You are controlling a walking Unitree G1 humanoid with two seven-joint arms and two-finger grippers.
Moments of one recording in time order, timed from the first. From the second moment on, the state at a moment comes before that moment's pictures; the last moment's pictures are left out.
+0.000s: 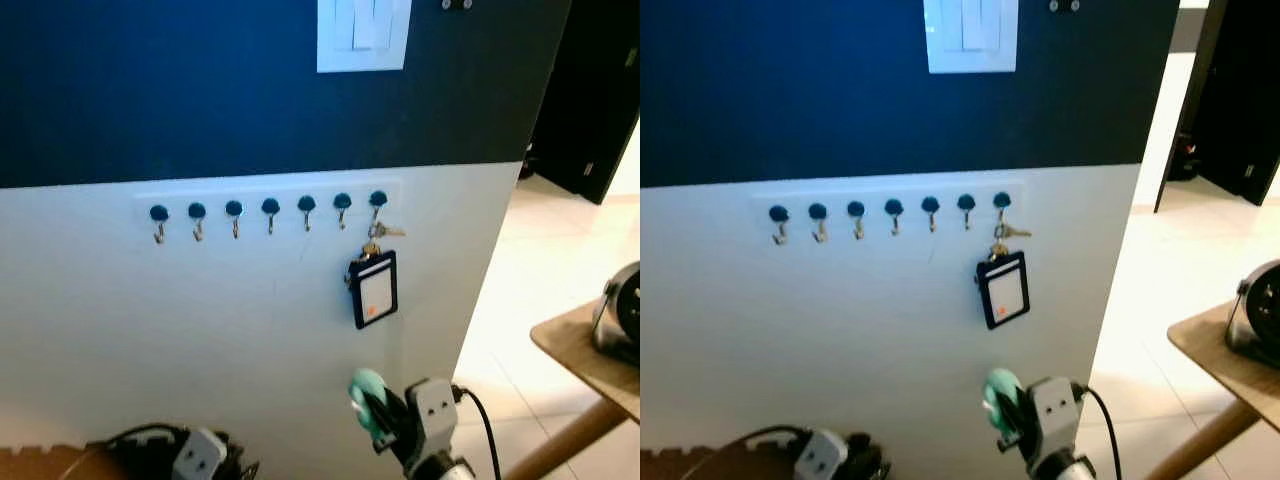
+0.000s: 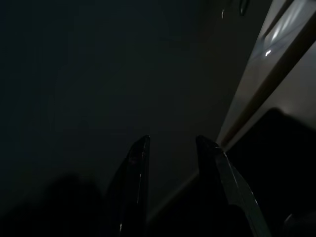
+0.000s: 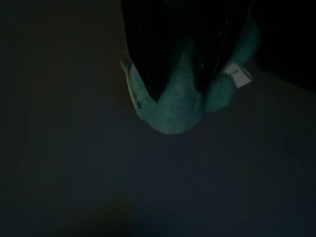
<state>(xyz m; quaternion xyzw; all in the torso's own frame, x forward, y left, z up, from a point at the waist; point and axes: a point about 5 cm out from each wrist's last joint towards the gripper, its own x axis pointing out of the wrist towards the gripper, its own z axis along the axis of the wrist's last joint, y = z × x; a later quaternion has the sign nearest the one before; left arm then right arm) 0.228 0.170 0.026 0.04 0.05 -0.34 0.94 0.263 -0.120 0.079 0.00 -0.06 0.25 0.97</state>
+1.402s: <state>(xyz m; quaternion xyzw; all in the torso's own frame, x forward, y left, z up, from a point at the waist) 0.263 0.158 0.141 -0.03 -0.11 -0.39 0.91 0.263 -0.070 0.238 0.01 -0.32 0.28 0.90</state>
